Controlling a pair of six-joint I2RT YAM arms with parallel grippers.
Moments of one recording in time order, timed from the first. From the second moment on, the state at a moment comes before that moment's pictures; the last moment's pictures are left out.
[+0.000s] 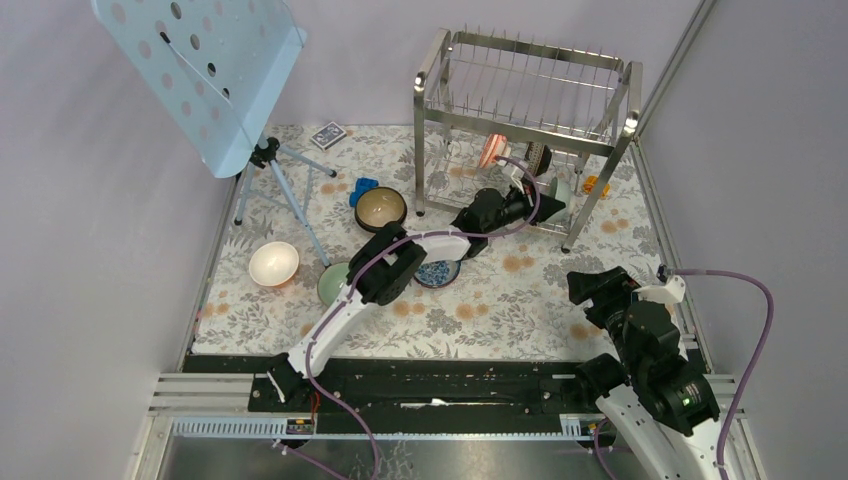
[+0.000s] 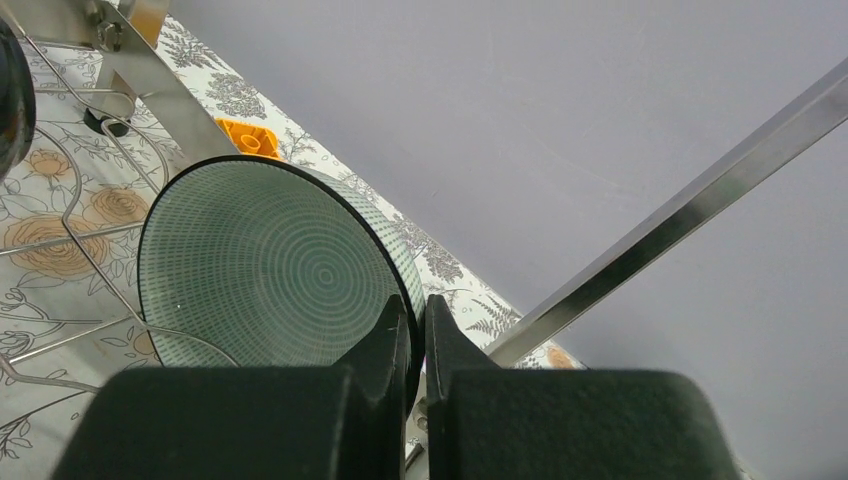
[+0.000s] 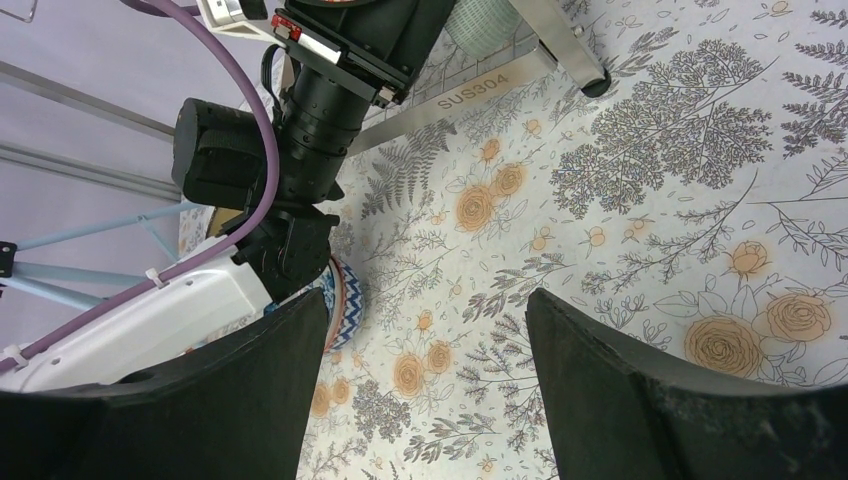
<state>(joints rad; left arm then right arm) -0.86 2.61 1.90 0.89 0.30 -0.70 0.44 0.13 0.63 -0.86 0.37 0.91</state>
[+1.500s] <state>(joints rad) -0.79 2.61 1.85 1.02 0.32 -1.21 0.44 0.10 0.62 -0.86 0.35 0.90</state>
